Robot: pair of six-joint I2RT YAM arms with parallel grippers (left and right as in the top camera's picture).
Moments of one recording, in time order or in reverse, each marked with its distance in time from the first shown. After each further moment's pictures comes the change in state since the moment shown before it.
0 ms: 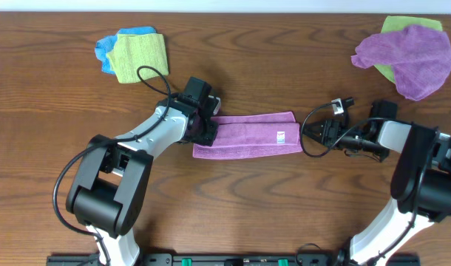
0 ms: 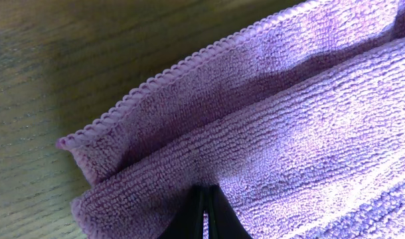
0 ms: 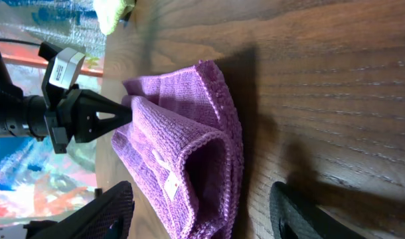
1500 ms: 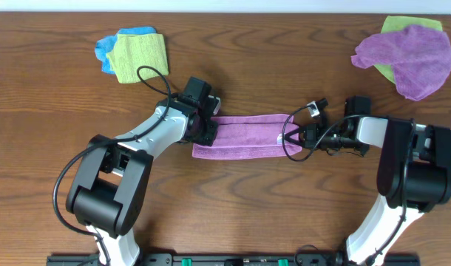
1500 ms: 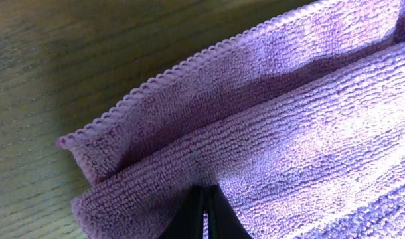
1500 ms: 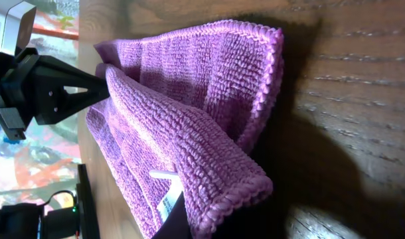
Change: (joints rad) left arm 0.000 0.000 0.000 0.001 0.000 0.000; right arm 0.156 0.035 0.009 0.020 0.092 0.042
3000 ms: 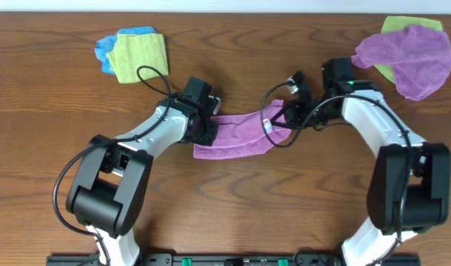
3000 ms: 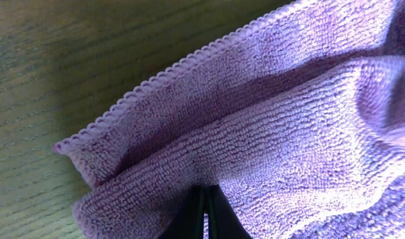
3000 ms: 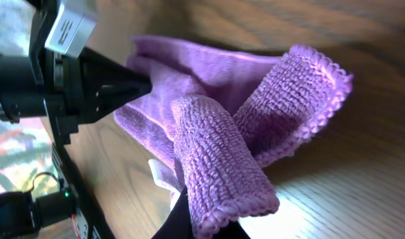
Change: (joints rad) left arm 0.000 0.000 0.000 0.000 -0.007 -0.001; right arm 0.243 -0.179 0.291 -0.394 0.245 0.056
